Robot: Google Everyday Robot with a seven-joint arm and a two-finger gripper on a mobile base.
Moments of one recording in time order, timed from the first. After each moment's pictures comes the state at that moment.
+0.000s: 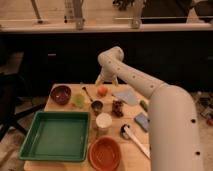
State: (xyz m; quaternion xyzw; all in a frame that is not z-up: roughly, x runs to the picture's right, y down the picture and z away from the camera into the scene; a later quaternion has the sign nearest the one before) arm 0.010 -0.029 0.910 -0.14 -0.21 -0.68 0.69
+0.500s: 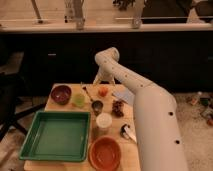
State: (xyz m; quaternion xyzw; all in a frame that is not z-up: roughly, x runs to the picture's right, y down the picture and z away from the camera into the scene) arm 0.002 -0.023 0.951 -0.15 -0.22 -0.68 0.69
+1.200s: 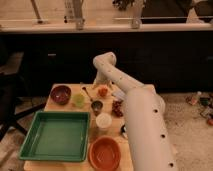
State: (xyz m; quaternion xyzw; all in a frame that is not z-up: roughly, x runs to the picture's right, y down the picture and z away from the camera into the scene) arm -0.015 -0.002 0.982 -0.17 -0.25 -0.67 0.68
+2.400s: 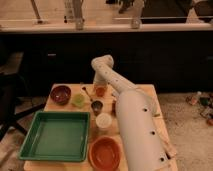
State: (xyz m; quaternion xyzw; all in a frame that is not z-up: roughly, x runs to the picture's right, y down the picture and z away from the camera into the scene) arm -0.028 0.010 1.008 -0.17 -0.26 -0.67 0.67
